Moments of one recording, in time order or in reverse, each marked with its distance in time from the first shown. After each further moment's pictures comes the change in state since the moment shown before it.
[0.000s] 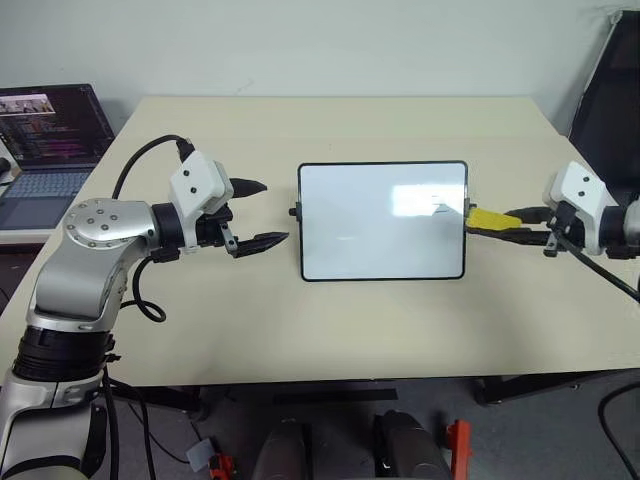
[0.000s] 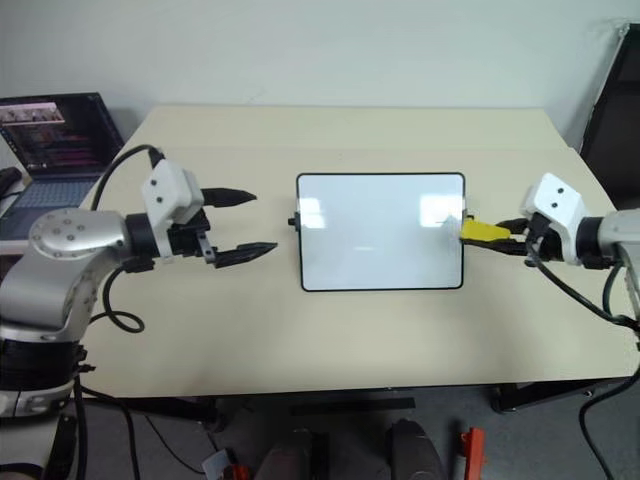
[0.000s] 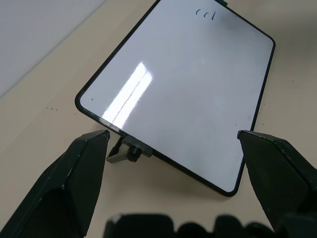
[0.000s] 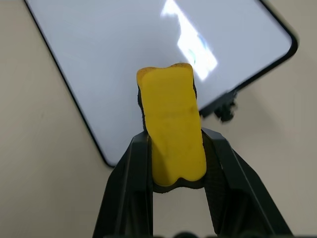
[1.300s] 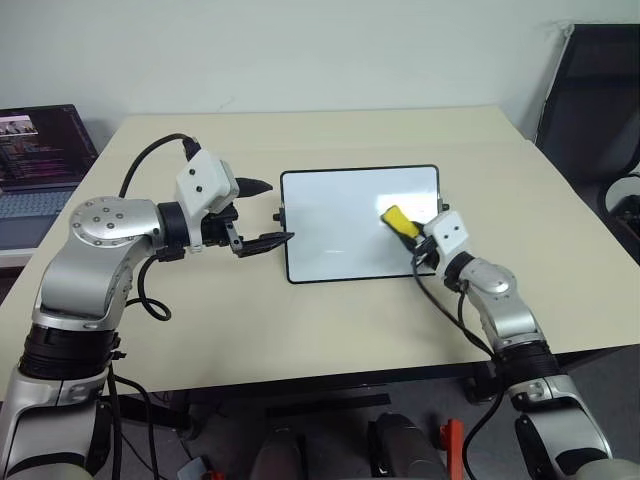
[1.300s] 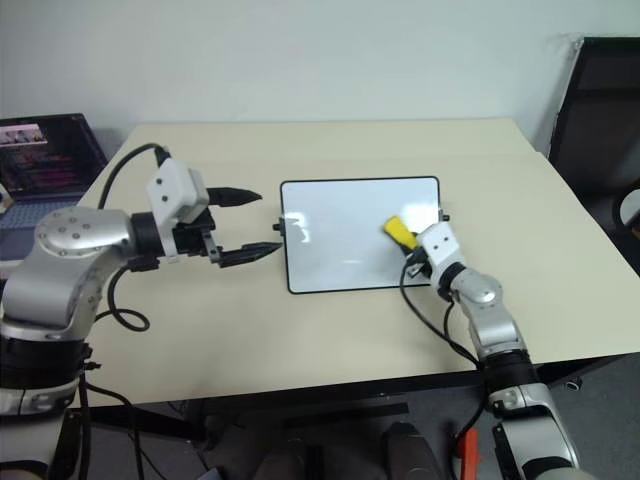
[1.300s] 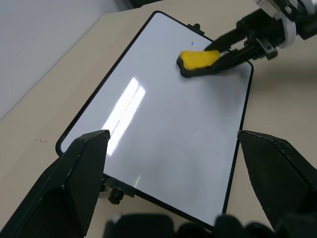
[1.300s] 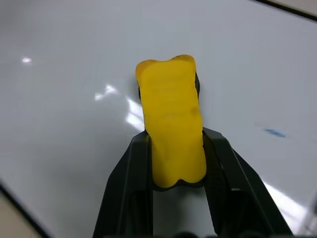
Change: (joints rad) left arm -0.012 -0.016 -0.008 -0.014 0.003 0.022 -0.002; right arm 0.115 0.615 0.186 0.186 -0.242 -0.353 -0.569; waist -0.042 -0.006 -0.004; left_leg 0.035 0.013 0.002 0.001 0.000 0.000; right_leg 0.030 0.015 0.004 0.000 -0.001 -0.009
